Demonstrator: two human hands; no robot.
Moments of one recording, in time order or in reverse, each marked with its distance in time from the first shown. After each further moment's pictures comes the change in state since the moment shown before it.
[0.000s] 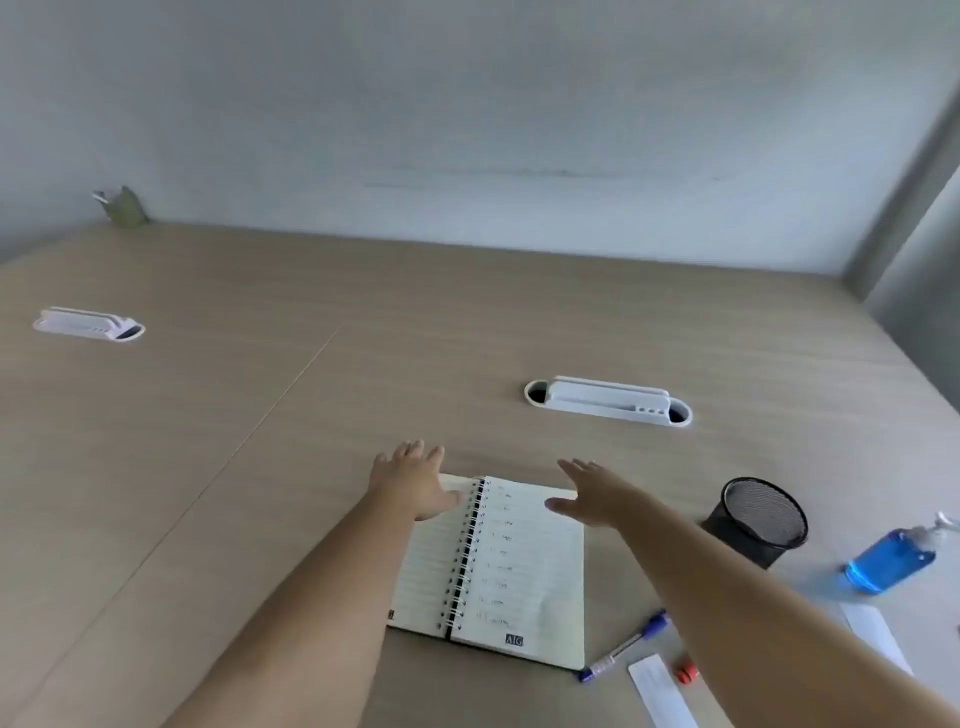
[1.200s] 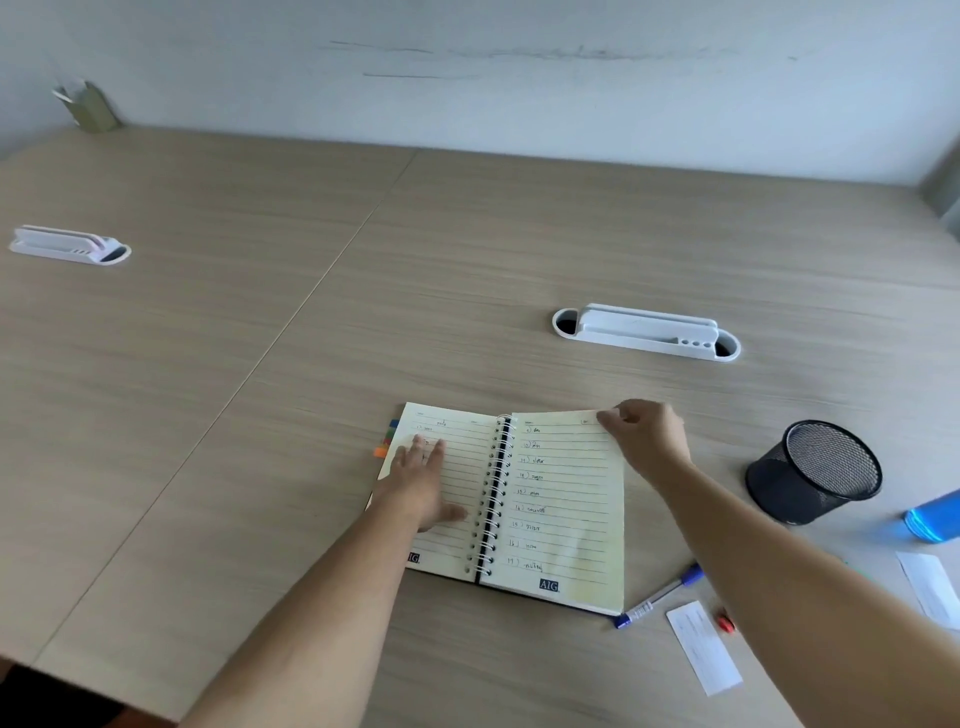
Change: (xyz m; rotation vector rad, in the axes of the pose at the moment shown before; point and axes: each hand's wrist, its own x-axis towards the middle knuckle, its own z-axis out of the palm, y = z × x) left_hand 0.011 -0.033 0.089 -0.185 -0.175 -0.078; right_hand 0.004 -0.005 0.014 0.717 0.474 0.227
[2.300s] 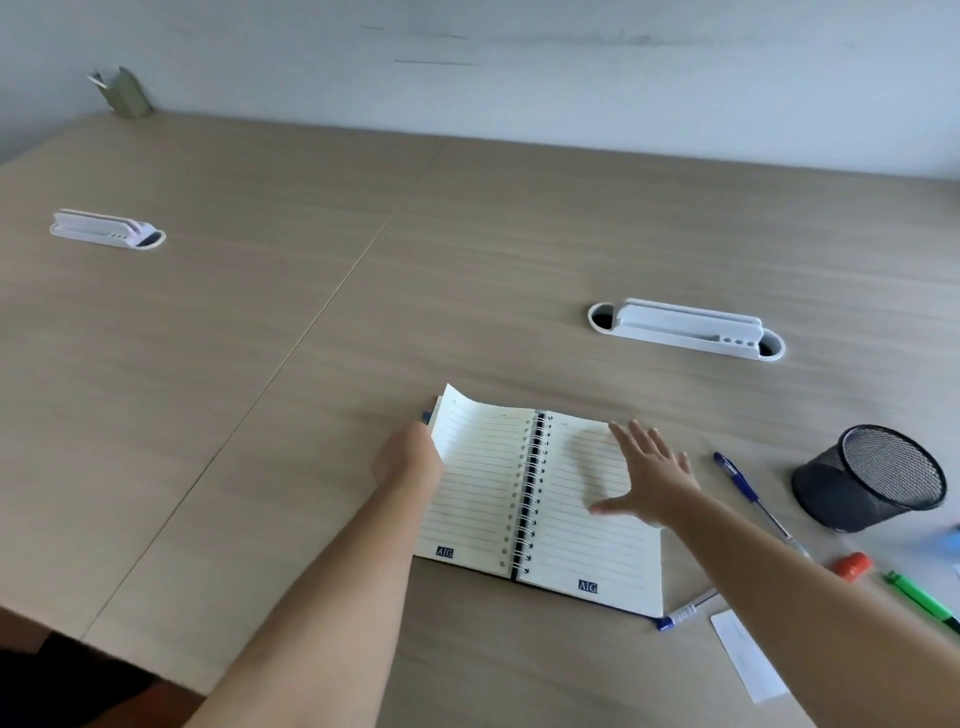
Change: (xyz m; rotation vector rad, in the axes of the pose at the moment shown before) left_hand 0.009 -0.028 -0.025 -0.197 0.280 -0.297; right_hand -0.019 0.026 0.040 -0.687 -0.432 -0.156
